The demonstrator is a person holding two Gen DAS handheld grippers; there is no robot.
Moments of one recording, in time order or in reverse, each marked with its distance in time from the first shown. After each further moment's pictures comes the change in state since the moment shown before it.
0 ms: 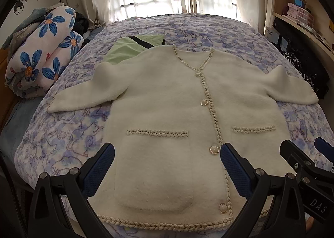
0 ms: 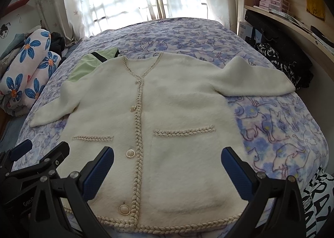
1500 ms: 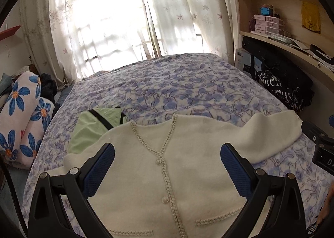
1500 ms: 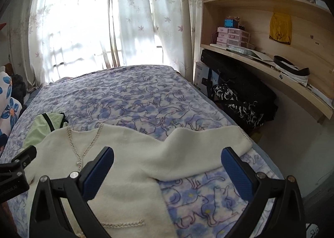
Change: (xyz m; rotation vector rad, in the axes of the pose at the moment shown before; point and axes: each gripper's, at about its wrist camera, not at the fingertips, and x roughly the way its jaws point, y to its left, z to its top) left arm 0.015 -0.136 0.198 0.214 -0.272 -0.103; right arm -0.002 -0.139 0.181 0.115 -0.228 -0.257
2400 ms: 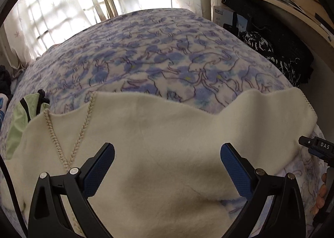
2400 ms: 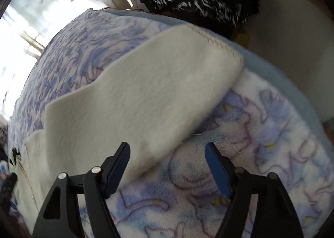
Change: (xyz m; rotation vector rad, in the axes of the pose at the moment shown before) left arm 0.247 -0.179 -0.012 0.031 0.300 -0.164; right arm 0.283 -0.228 -0.086 0.517 0.474 -0.016
